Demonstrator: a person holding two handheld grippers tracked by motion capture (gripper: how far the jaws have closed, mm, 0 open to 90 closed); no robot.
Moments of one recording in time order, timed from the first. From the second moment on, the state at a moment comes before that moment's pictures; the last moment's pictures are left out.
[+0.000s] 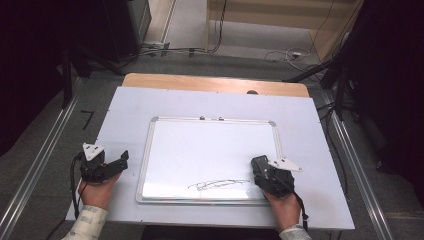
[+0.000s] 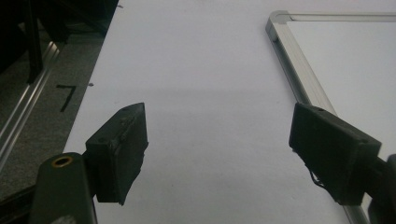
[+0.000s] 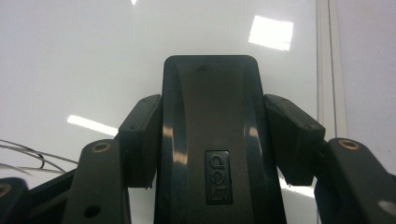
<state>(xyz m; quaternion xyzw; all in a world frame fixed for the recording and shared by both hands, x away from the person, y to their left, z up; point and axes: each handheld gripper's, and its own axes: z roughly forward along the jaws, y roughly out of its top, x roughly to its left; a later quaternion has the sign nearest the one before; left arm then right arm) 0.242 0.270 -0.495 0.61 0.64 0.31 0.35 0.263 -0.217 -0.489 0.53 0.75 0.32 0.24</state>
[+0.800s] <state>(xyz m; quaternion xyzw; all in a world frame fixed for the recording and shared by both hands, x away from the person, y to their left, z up) 0.242 0.271 -0.496 0.61 0.65 0.31 0.35 0.258 -0.218 -0.477 0.52 0.74 0.35 0.24</state>
